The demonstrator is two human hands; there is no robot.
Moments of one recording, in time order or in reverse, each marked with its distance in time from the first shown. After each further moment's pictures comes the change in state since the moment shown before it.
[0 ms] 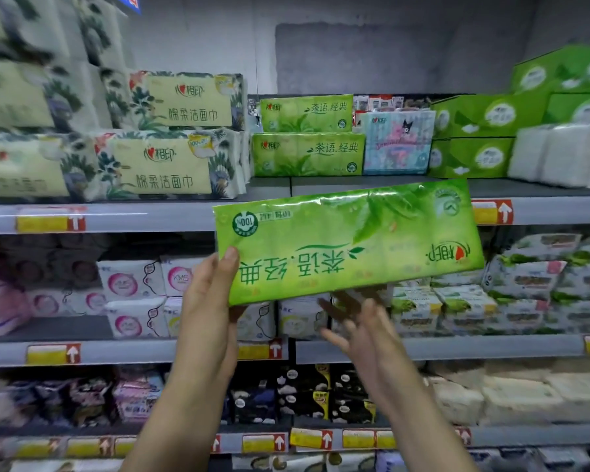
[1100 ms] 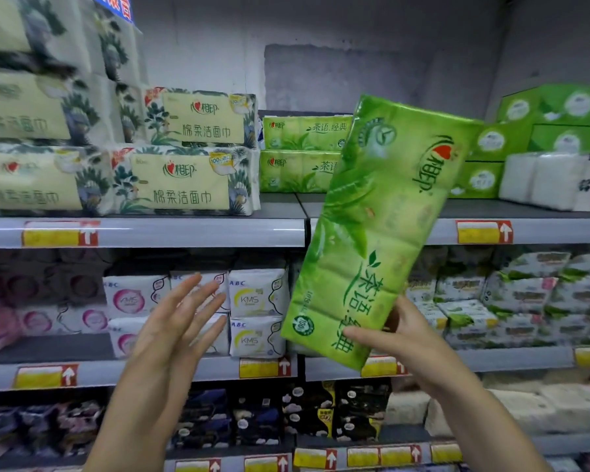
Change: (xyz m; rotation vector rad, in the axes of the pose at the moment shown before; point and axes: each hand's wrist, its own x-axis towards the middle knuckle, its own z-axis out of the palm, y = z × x) left_hand 0.014 0.029 -0.088 -0.052 -0.244 -0.054; right_hand 0.004 -0.041 0.012 -0.551 -0.060 -0.163
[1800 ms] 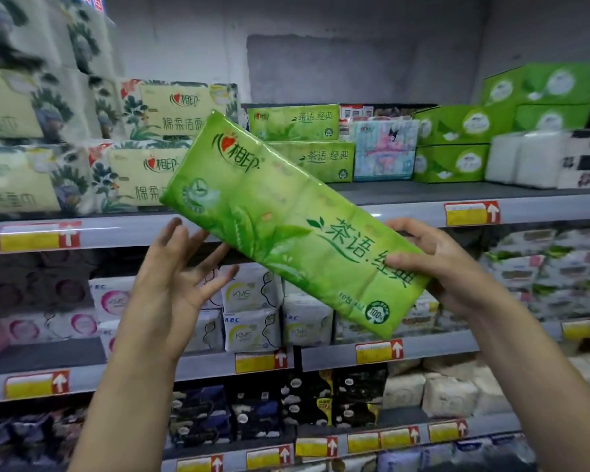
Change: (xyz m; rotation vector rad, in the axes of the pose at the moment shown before) left_hand 0.049 0.020 0.025 -0.149 -0.066 -0.002; right_hand 0.032 -0.036 -0.054 0.047 -0.085 -0.179
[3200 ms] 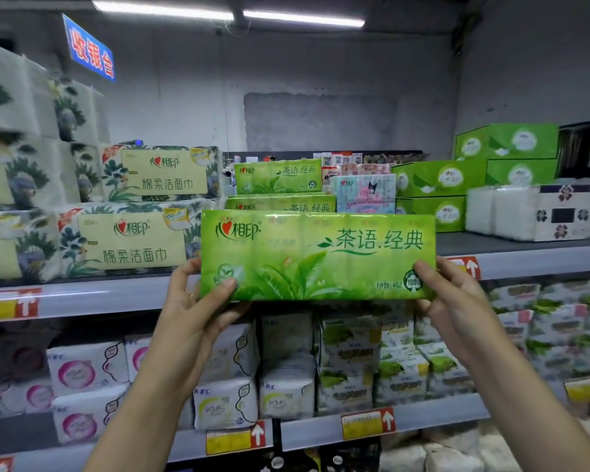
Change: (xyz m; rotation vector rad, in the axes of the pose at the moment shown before) left_hand 0.039 -0.027 0.053 0.152 -0.035 0.090; right_hand 0.016 0.008 -0.057 0.275 0.442 -0.068
